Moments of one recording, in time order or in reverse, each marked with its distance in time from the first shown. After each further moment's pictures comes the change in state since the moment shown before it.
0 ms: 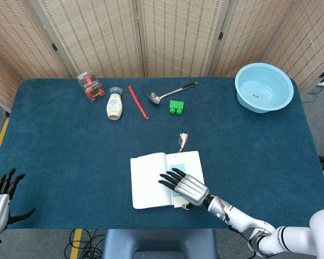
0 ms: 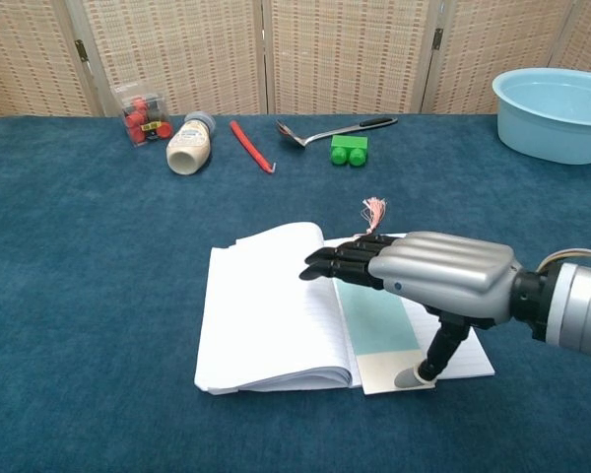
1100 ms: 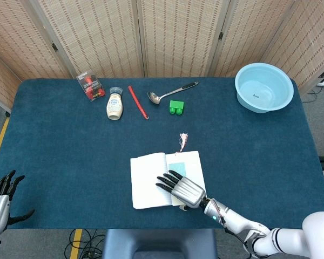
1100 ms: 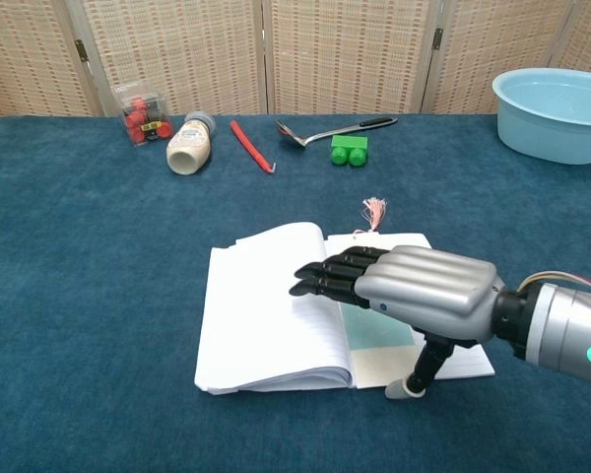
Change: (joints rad) left arm 0.002 -0.003 0.003 0.015 -0.010 -0.012 -0.021; right arm -0.017 -0.073 0.016 0.070 -0.031 -0.005 -0.063
